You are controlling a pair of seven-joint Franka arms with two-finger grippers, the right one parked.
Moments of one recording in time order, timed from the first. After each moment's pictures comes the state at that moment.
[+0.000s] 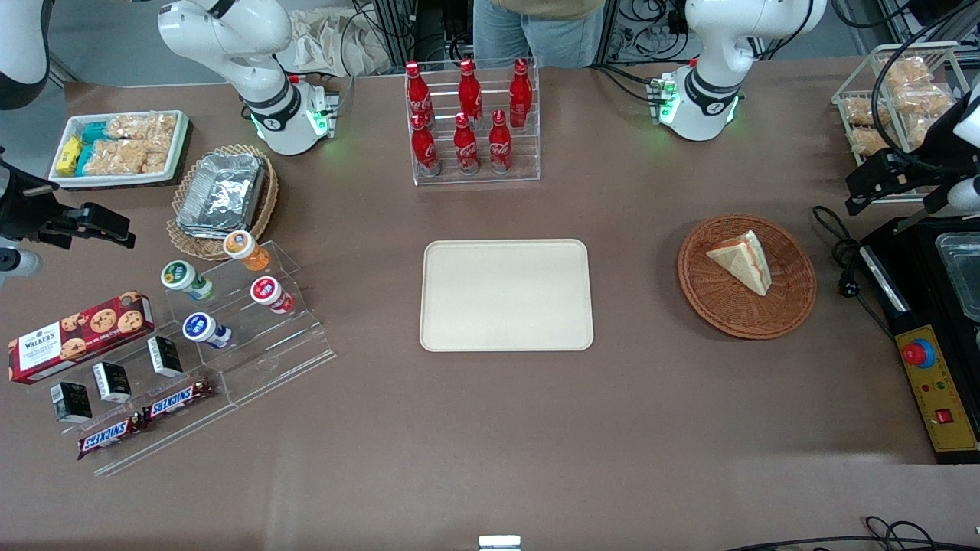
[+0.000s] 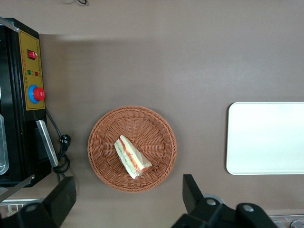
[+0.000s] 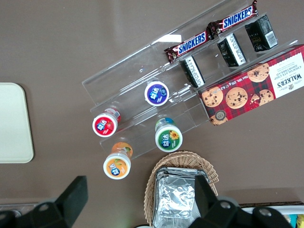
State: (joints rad) arm -0.12 -0.04 0.07 -1.52 -0.01 1.55 -0.04
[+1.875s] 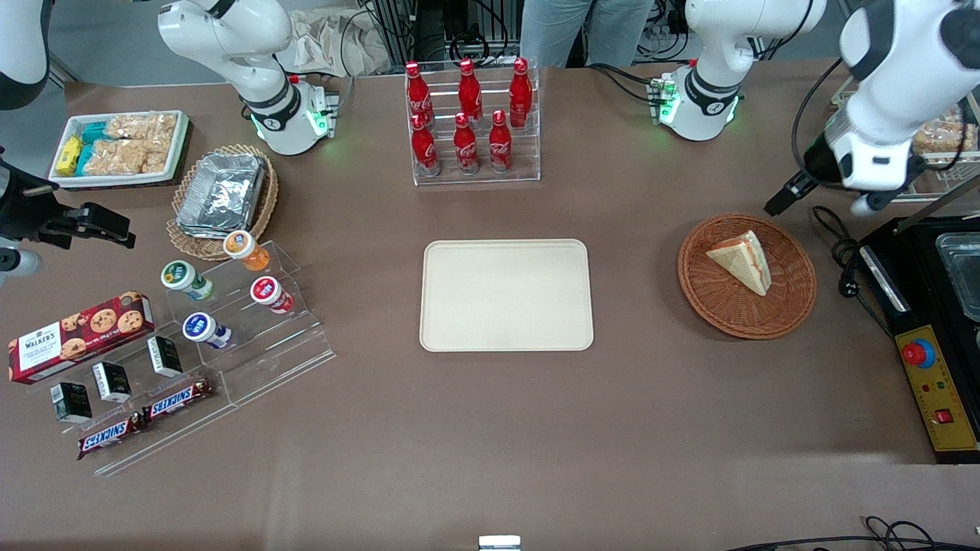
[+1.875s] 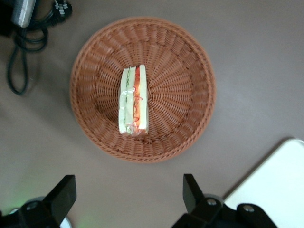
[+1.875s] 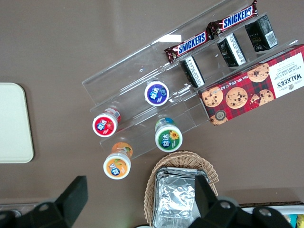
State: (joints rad) arm -0.12 -0.36 0.09 -2.45 0.01 2.06 -0.76
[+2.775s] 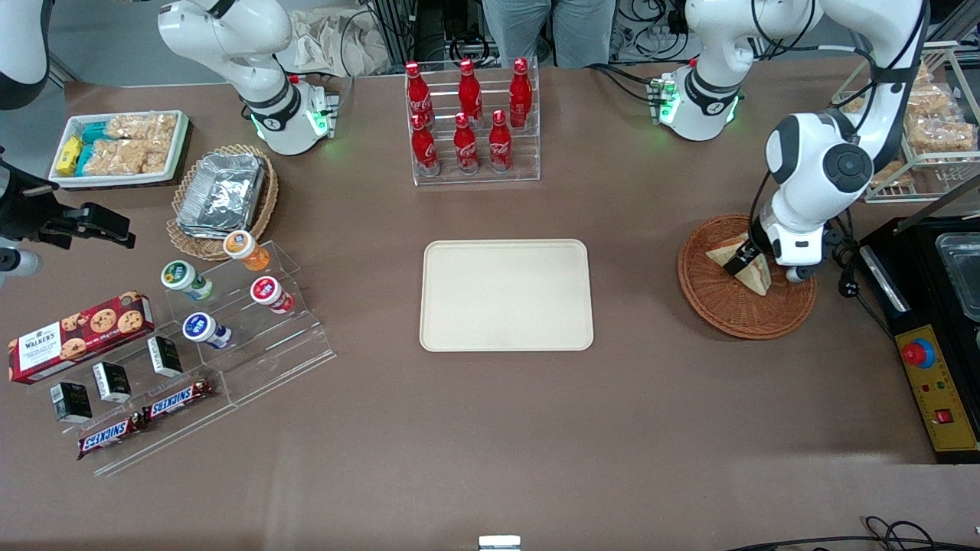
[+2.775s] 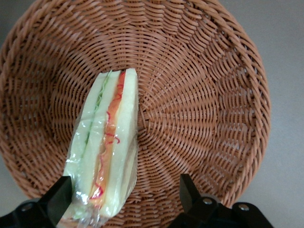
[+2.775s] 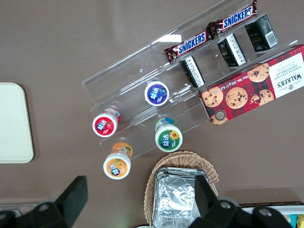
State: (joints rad) arm -0.12 0.00 0.09 -2.56 0.01 2.54 -0.81
